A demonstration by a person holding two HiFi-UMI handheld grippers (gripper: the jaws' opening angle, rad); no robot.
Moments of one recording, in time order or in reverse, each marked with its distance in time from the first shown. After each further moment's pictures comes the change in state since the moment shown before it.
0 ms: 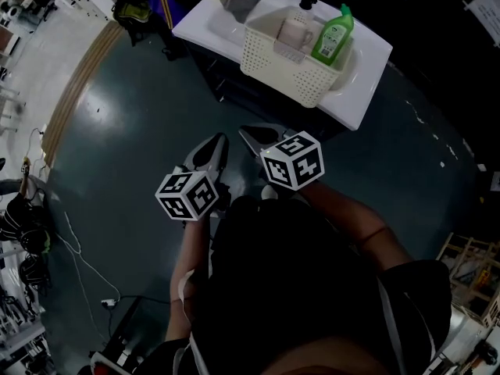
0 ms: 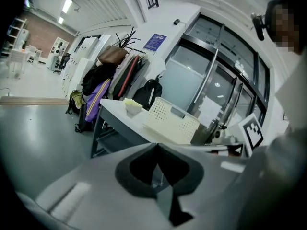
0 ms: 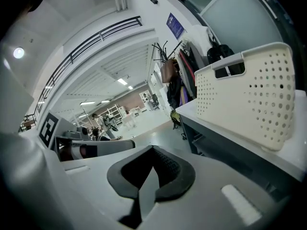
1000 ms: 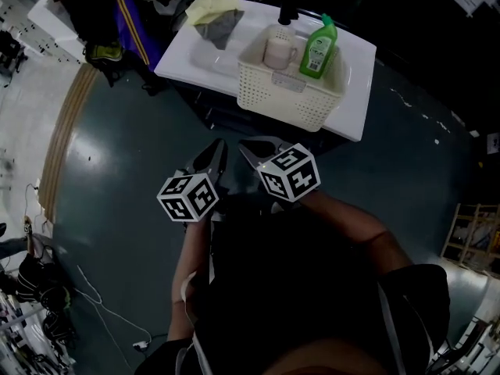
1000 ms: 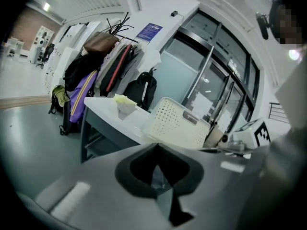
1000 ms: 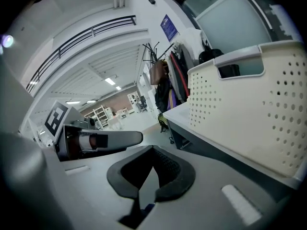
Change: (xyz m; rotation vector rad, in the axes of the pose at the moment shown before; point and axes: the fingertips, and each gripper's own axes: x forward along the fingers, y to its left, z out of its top) left arm 0.074 0.049 0.049 0.053 0.089 -0.149; right arm 0.054 -0.039 0.034 0.027 -0.020 -0.155
